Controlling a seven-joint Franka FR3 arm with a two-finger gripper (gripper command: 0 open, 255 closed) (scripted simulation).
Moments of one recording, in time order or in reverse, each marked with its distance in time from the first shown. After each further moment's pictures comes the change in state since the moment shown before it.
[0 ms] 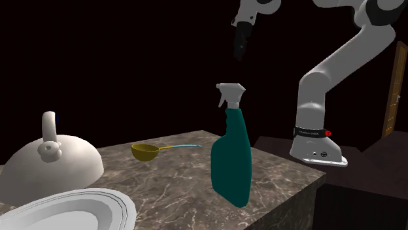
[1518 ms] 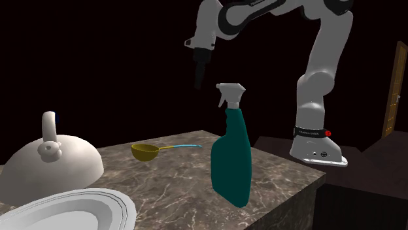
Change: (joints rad) arm 0.155 0.575 0.300 0.096 -0.065 0.476 -0.053
